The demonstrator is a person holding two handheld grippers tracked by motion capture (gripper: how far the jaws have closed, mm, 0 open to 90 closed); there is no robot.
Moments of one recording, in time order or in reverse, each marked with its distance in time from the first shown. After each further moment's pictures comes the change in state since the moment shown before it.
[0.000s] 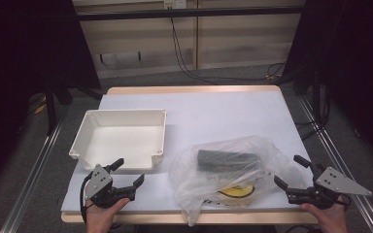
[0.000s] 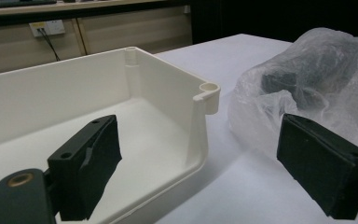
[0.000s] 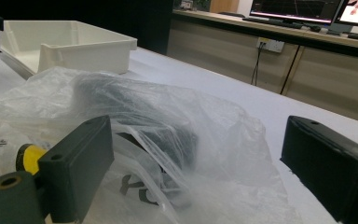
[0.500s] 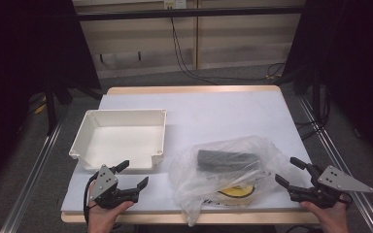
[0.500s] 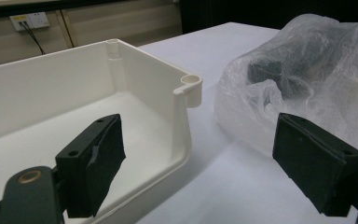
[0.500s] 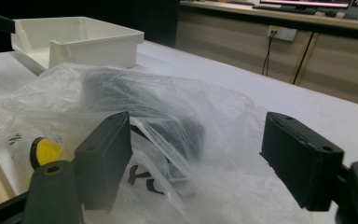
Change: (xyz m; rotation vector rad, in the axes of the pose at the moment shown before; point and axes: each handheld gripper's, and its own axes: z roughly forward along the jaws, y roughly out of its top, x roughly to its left) left arm -0.008 0.002 0.004 0.045 -0.039 0.019; right arm -0.006 -0.001 -0.001 0.033 0.046 0.025
